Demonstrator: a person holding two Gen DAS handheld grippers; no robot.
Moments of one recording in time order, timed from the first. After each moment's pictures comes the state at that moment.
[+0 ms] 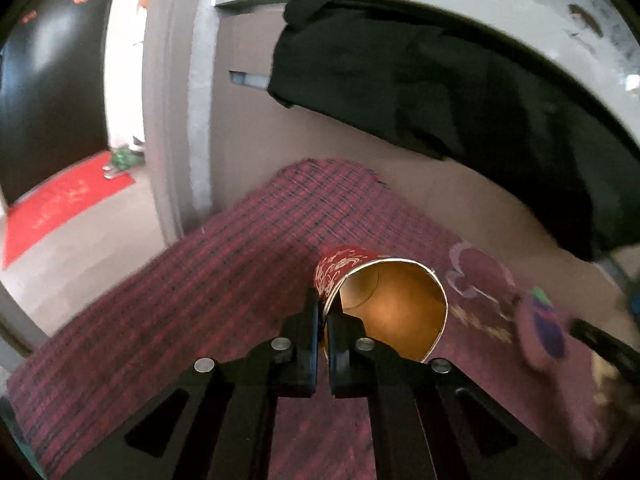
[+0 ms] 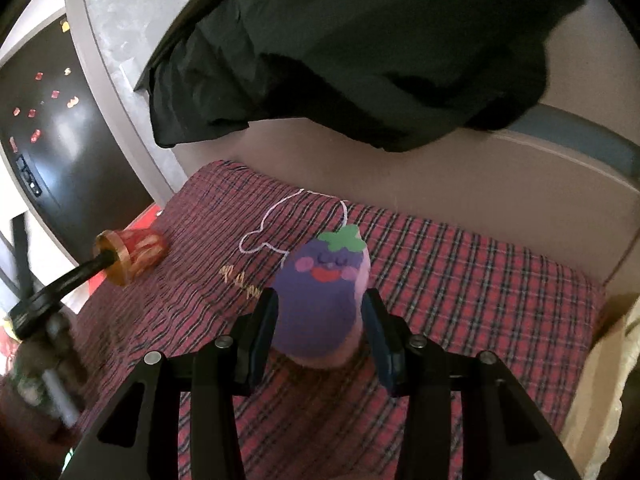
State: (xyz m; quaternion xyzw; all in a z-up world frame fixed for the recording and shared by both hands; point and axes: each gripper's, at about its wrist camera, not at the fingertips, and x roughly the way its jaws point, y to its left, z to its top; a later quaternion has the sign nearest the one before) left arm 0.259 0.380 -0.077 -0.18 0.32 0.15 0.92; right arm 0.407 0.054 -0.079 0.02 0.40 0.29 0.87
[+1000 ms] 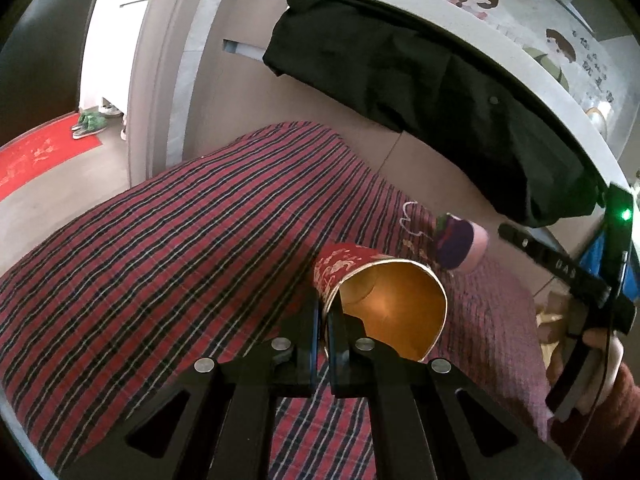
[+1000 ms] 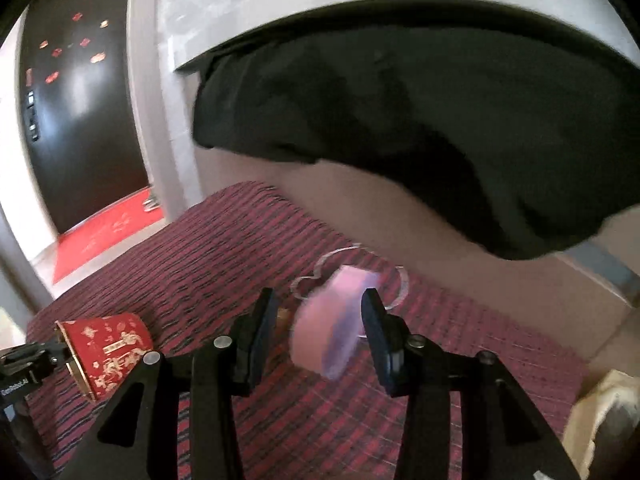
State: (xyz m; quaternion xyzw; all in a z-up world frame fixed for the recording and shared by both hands) left arm 0.184 0.372 -0.092 -0.25 0.32 0.08 0.91; right arm 0.360 0.134 -0.037 -0.08 0.31 0.27 0.91
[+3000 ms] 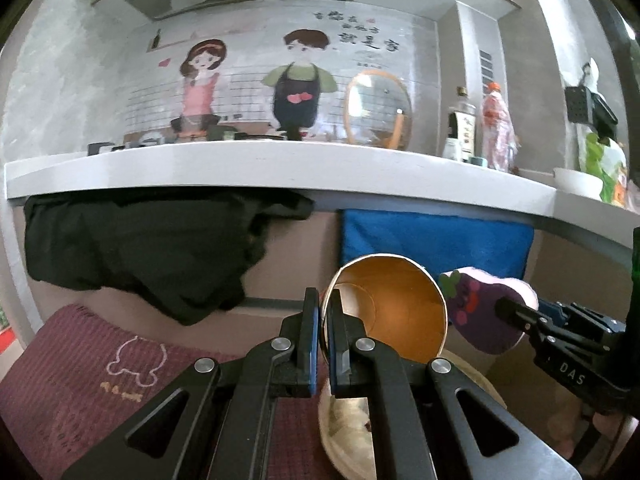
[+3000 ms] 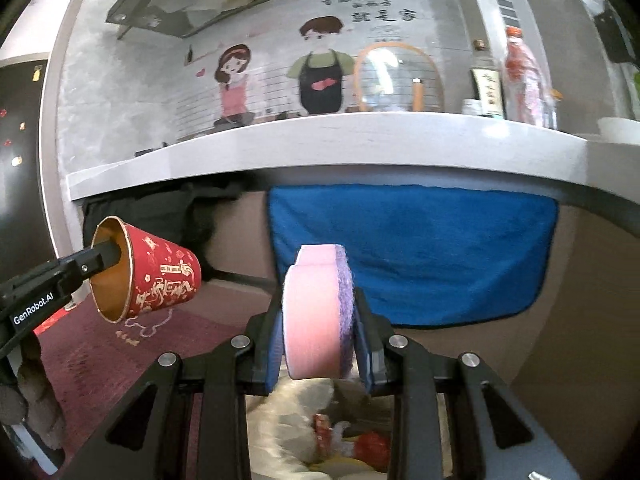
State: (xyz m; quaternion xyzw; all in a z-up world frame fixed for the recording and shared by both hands) left arm 0.265 -0.041 0.078 -0.02 0.15 -0.10 0.98; right arm 0.266 -0.247 0.066 0.01 0.17 0.09 0.98
